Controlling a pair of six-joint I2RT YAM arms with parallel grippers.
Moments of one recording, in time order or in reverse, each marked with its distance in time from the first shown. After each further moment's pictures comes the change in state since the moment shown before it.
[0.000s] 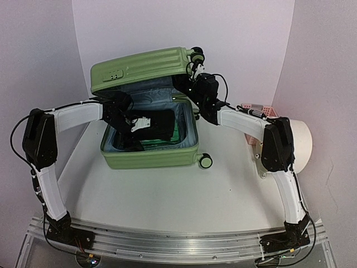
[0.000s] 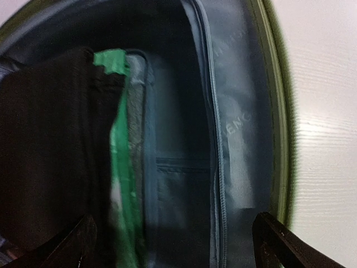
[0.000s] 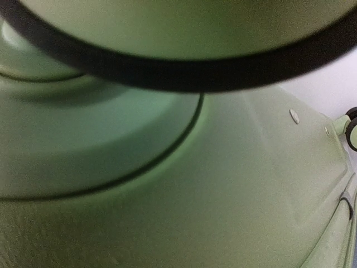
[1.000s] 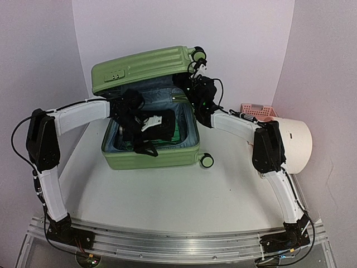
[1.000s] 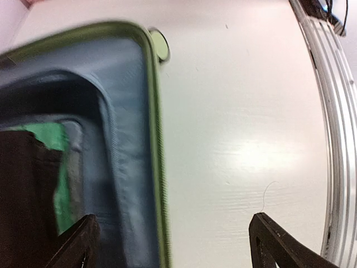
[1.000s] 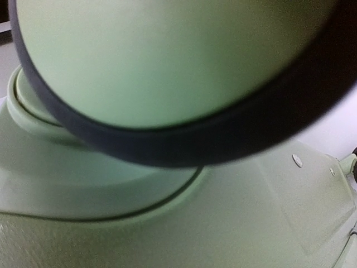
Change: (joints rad) left arm -0.104 0.016 0.126 -0.140 0.191 -0.161; right arm 0.005 0.141 0.152 0.221 0.116 -0.005
